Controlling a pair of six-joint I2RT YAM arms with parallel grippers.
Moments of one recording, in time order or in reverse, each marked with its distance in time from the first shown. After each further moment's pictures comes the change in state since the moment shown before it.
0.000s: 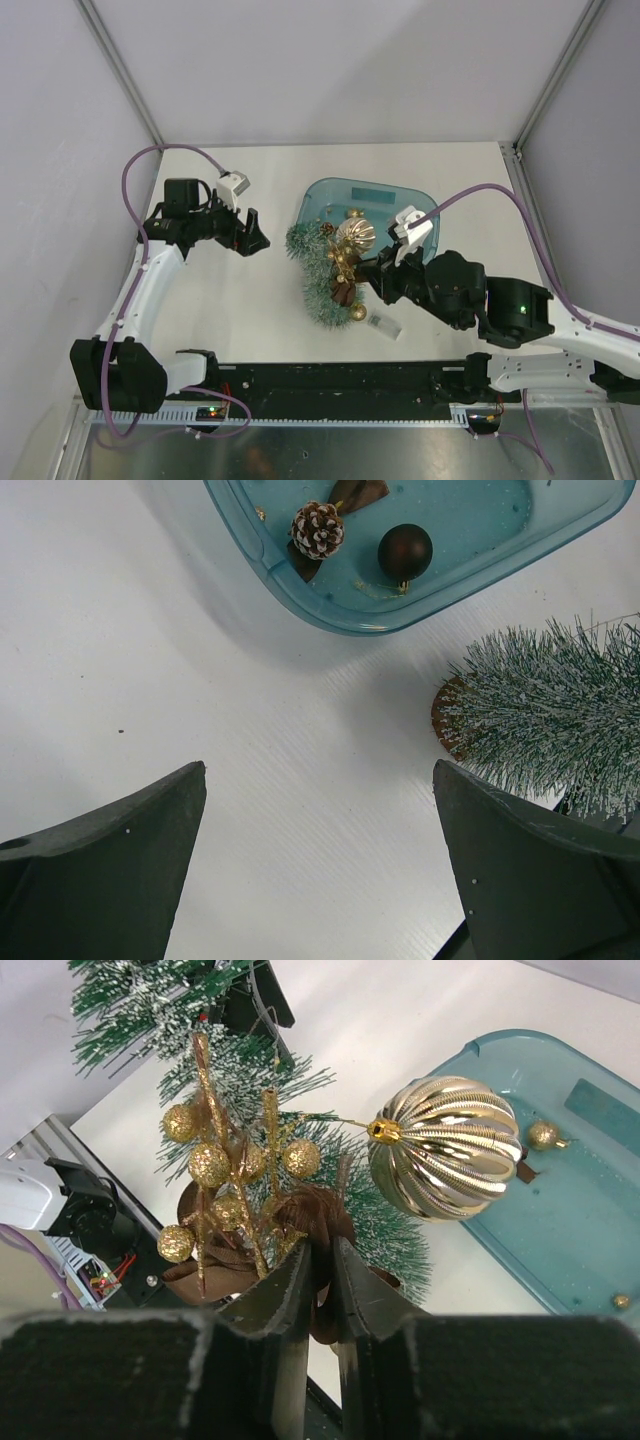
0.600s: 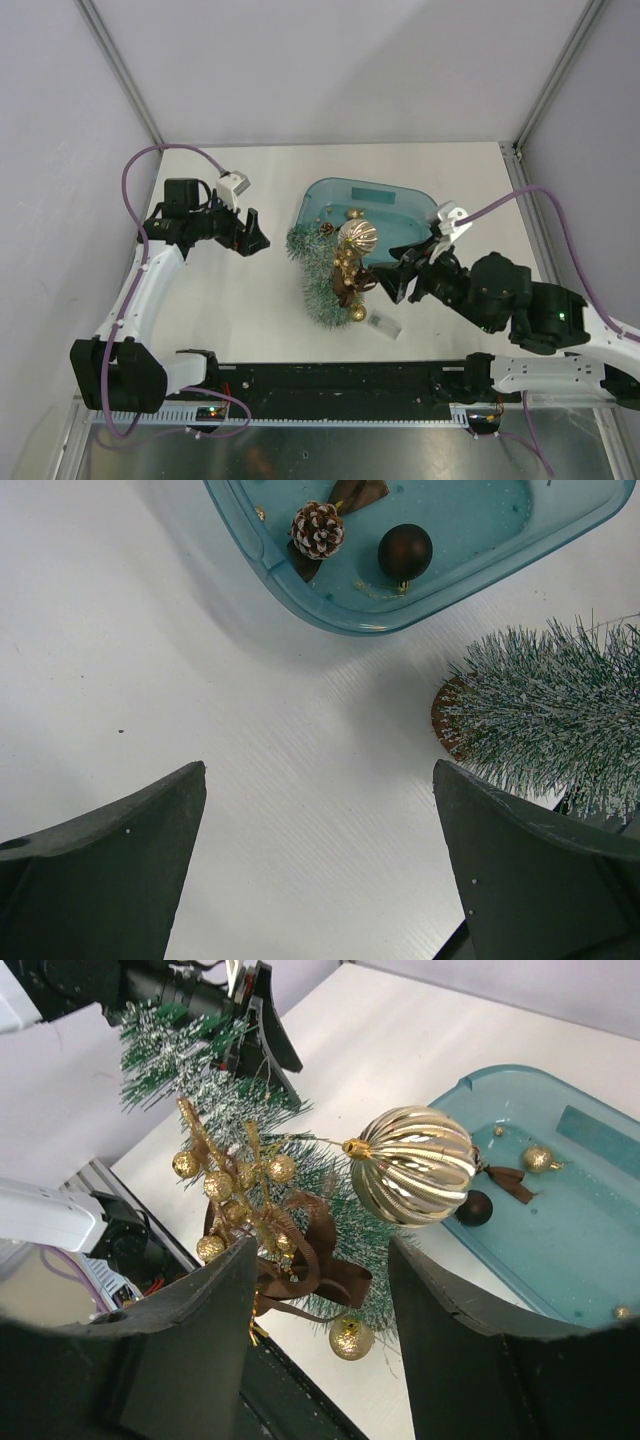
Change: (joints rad) left arm 0.000 0.000 0.000 0.000 0.000 0.000; right arm 0.000 -0.112 -0.007 0.001 0.007 0.006
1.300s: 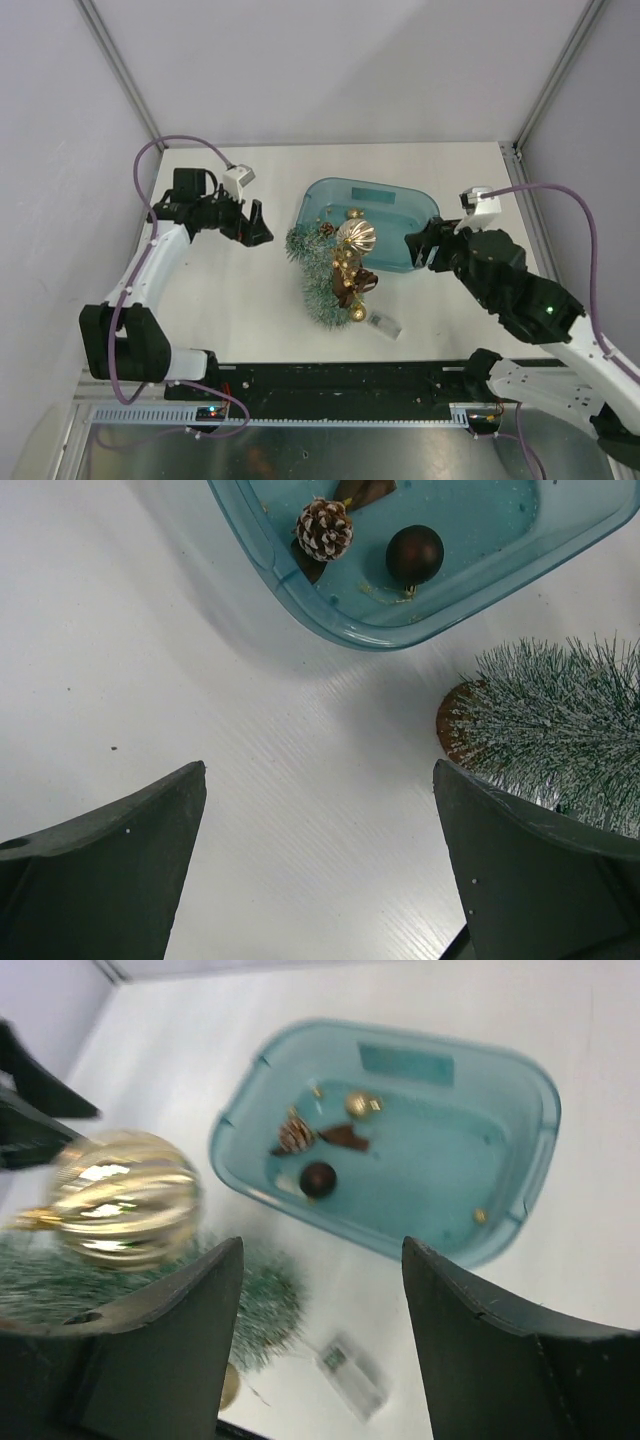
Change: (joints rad) left arm 0.000 0.147 0.068 0.002 0.022 0.000; right arm -0.431 -0.051 -0.084 -0.070 -0.029 0.105
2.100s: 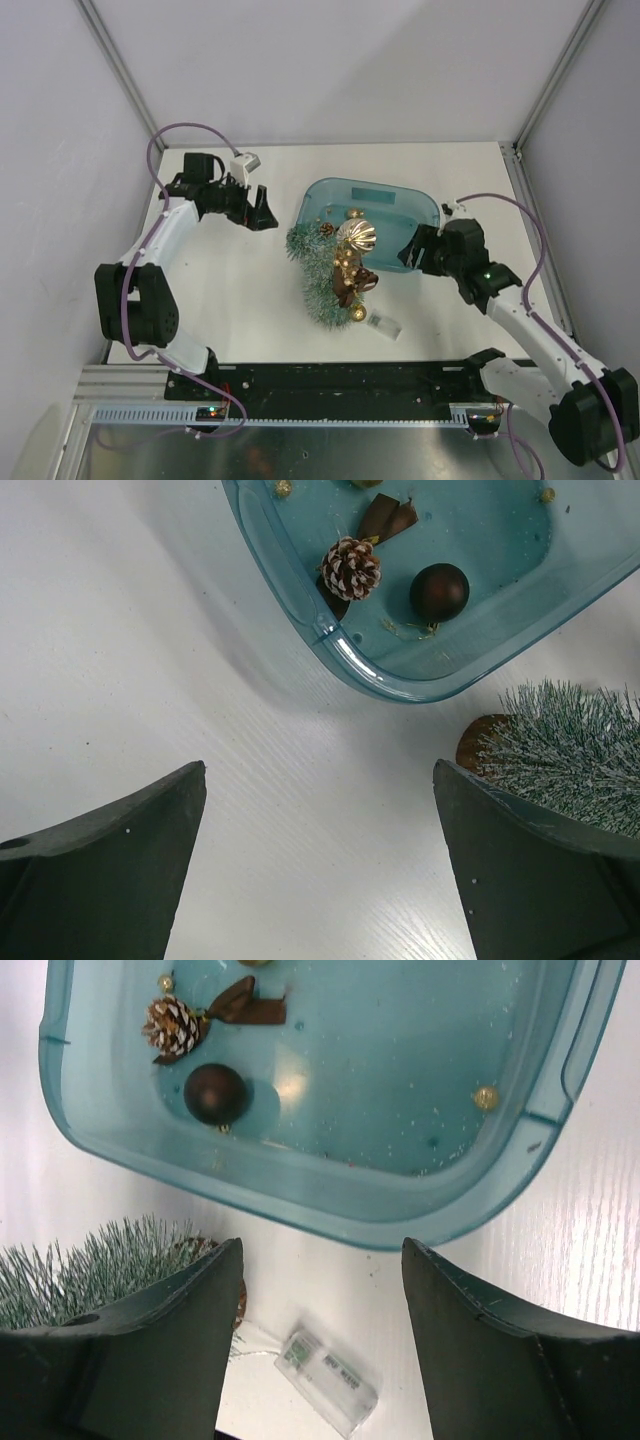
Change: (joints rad) left arm 0.000 0.224 0.147 0.037 0.032 -0.009; right arm -0.536 0.236 -0.413 0.303 -0.539 0.122
